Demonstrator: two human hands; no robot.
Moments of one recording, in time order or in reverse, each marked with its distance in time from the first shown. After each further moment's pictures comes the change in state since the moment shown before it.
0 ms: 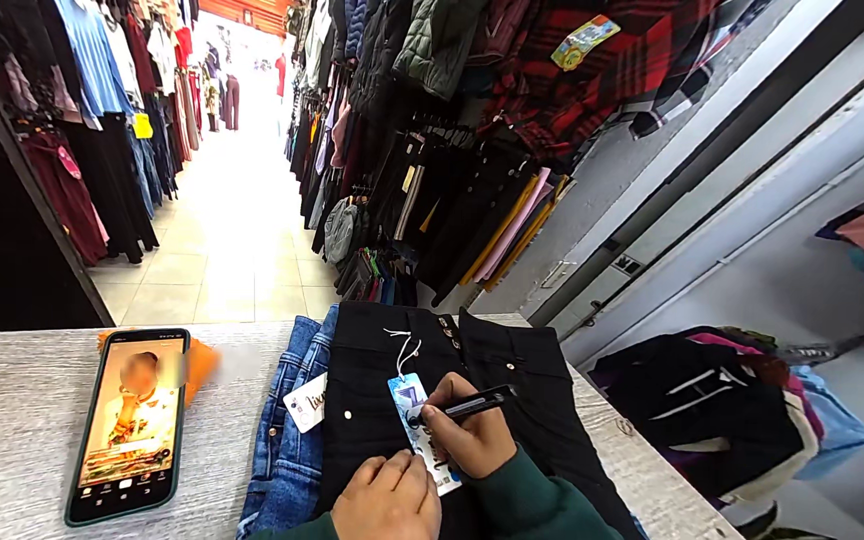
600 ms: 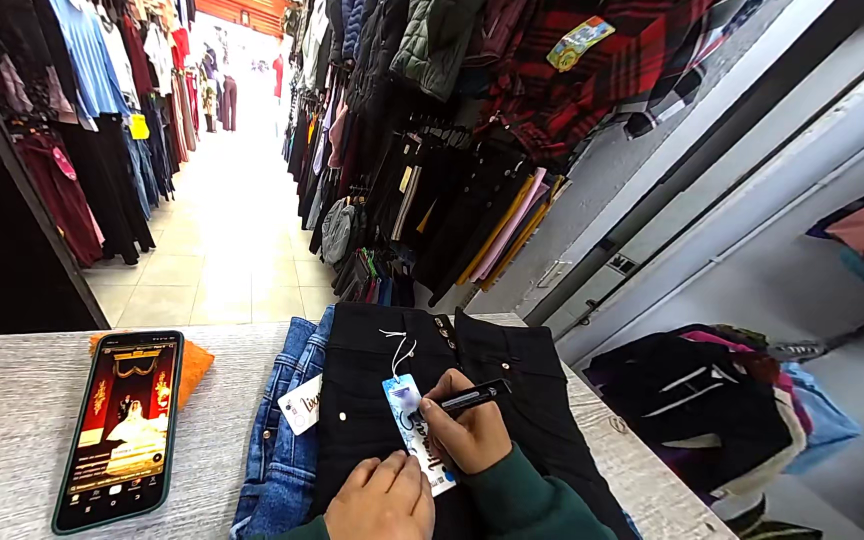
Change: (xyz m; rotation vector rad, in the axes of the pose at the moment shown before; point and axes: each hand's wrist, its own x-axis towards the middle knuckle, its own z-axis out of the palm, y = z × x) left_hand -0.001 0.001 -0.002 0.003 0.002 -0.007; right_hand 0.000 -0.004 0.002 0.001 0.033 0.140
